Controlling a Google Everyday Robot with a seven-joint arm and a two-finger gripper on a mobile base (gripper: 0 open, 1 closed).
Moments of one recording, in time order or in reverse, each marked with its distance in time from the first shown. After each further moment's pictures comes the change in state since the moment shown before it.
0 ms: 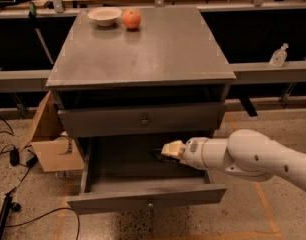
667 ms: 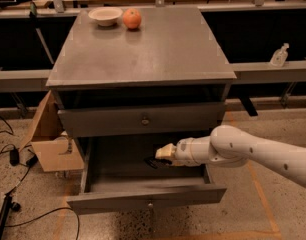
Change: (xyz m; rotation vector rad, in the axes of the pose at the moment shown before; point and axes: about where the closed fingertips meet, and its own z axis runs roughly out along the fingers) arm -0.004 -0.063 0.085 -0.017 0.167 0.068
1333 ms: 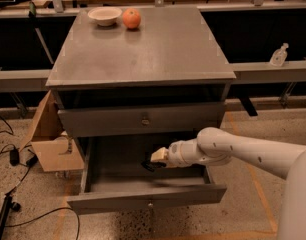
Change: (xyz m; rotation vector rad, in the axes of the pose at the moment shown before) arm -0.007 -0.032 0.061 0.049 0.051 -0.020
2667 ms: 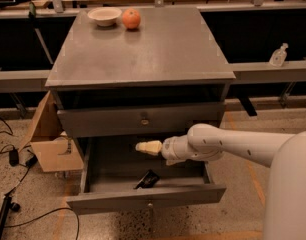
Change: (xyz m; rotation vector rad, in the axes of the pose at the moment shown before) arm -0.015 0.011 0.015 0.067 -0.043 -0.025
